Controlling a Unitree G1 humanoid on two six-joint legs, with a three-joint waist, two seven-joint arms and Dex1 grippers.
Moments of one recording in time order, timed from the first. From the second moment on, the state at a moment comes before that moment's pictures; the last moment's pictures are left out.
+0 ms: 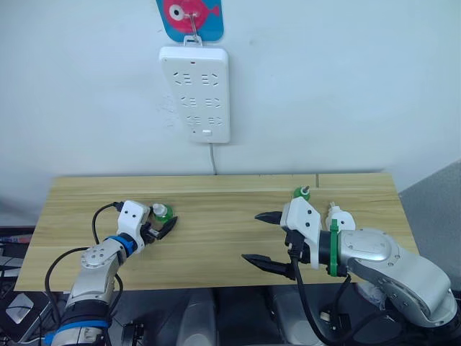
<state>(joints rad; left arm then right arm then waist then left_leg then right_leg) -0.16 0.52 0.16 0.45 -0.20 -0.03 -0.69 -0.23 -0.60 0.25 -0.81 0.54 0.91 0.59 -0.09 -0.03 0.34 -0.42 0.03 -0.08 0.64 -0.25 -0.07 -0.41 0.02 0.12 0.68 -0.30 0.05</state>
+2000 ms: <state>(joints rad) -0.32 0.70 -0.16 -0.20 -0.35 0.34 -1.17 -0.61 -0.38 0.42 -0.38 0.48 0.87 0.72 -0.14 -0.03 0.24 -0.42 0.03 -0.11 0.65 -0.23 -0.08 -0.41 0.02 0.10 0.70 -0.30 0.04</state>
